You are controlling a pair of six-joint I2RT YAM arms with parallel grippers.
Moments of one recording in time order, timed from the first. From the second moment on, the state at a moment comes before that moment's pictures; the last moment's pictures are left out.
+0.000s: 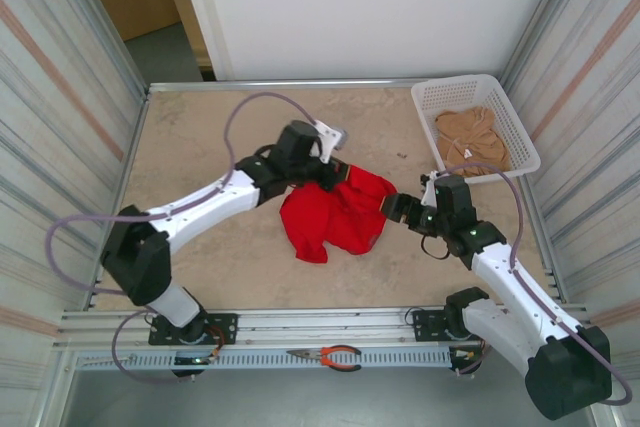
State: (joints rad) left arm -0.74 1.56 1.22 -0.23 0.29 -0.29; right arm 0.32 0.86 0.52 -0.35 -0.36 0.70
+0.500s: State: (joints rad) left arm -0.71 1.51 1.16 -0.20 0.50 -0.40; right arm 0.39 0.99 0.55 -0.24 -0.34 0.65
